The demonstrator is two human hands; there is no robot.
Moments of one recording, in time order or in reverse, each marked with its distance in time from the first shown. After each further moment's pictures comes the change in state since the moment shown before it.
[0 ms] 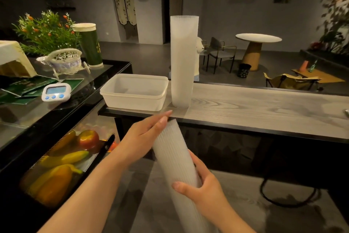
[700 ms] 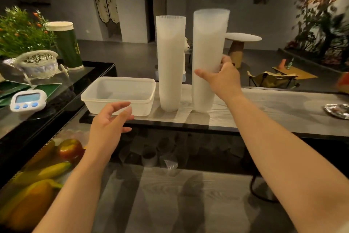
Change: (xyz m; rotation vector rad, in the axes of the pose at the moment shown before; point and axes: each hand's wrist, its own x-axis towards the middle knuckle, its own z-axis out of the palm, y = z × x) left_hand 0.031 -0.010 -0.027 -0.326 0.500 -0.183; right_hand 0.170 -0.150 -0.133 -0.312 0.584 -0.291
